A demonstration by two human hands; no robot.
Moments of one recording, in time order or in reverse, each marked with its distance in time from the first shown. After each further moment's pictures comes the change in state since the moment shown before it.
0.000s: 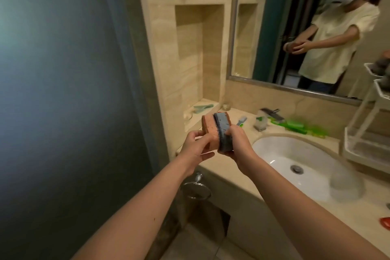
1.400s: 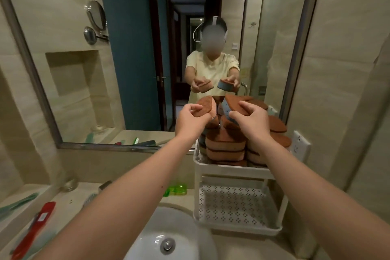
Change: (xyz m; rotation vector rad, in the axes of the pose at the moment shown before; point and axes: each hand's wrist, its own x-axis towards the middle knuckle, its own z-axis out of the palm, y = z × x) left_hand 0.201 0.079 0.593 0.336 -0.270 0.468; right_hand 0.136 -0.213 -0.565 -0.452 0.840 -0.441
